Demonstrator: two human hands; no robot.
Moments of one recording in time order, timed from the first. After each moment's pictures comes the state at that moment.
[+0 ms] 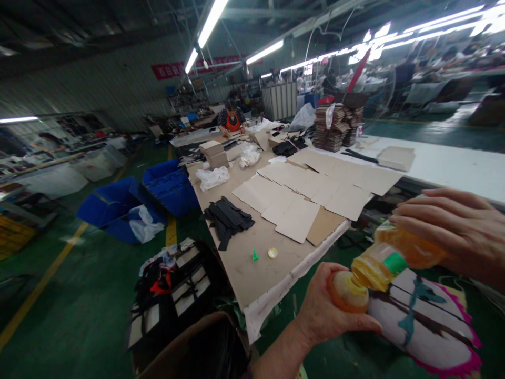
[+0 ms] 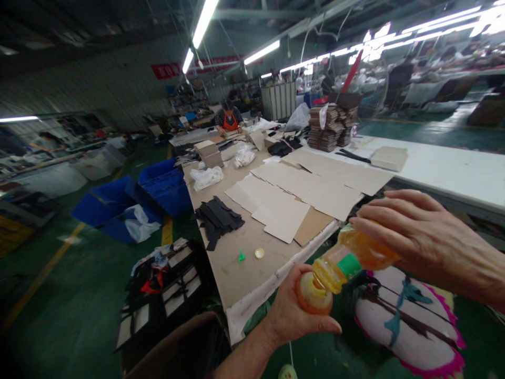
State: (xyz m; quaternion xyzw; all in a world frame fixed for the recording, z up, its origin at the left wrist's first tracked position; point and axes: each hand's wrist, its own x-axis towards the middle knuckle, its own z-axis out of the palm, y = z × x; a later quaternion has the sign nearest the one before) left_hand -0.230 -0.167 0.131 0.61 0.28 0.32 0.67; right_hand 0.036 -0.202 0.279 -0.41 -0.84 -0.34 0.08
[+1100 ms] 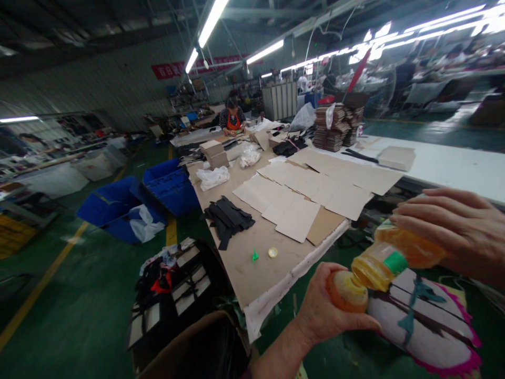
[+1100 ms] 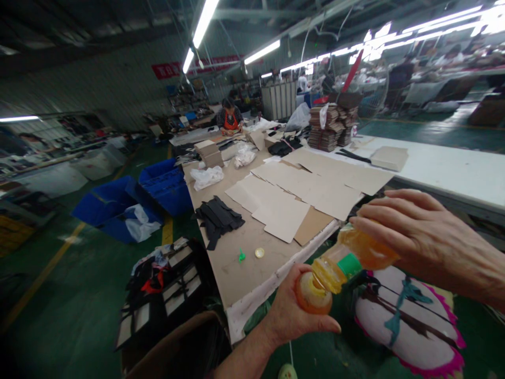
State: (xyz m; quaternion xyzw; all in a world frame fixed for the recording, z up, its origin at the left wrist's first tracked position) left_hand -0.233 -0.167 0.132 0.61 0.28 0.32 0.67; right_hand 0.036 -0.202 0.278 -0.41 -0.84 -0.35 0.08
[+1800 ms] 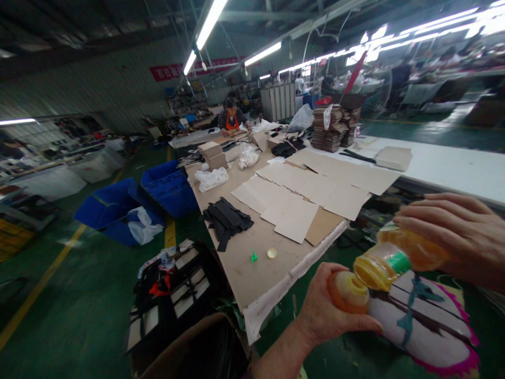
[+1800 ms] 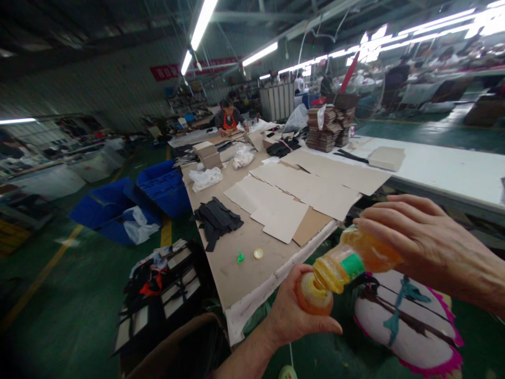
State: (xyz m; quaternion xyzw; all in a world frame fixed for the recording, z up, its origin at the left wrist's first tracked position) left_hand -0.228 -0.168 0.140 0.60 0.27 0.32 0.68; right_hand 0.045 -0.211 0.268 -0.43 -0.83 -0.33 0.09
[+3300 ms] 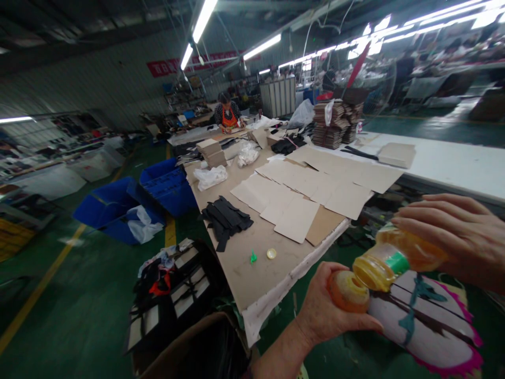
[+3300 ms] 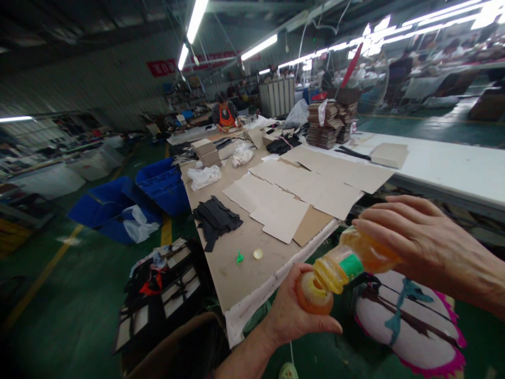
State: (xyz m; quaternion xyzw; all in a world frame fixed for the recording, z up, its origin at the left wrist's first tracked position) left_hand -0.223 -0.158 0.136 0.59 0.27 0.31 0.70; right_hand 0.051 -0.198 0.259 -0.44 -0.84 -0.30 0.10
